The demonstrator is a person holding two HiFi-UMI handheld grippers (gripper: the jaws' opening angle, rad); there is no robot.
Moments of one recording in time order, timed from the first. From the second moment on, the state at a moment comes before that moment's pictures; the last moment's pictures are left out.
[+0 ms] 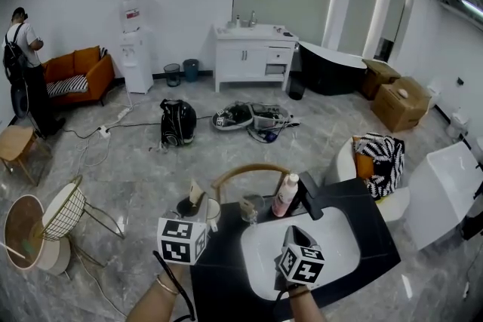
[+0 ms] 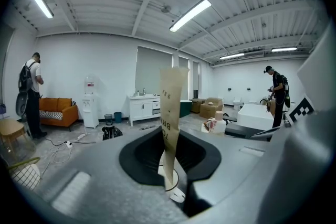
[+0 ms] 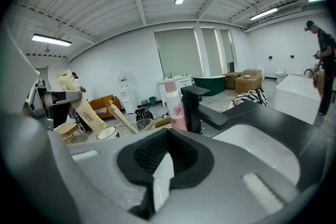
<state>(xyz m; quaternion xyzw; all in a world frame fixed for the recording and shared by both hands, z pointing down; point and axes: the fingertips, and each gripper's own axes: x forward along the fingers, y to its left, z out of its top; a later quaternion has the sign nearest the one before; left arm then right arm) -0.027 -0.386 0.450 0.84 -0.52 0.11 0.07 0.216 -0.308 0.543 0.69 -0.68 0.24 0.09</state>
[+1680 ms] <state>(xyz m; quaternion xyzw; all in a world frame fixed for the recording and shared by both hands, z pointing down) 0.001 -0.408 0.528 0.85 -0.48 0.17 0.13 0.221 -0.323 0.584 0.68 -0.67 0.28 0.10</state>
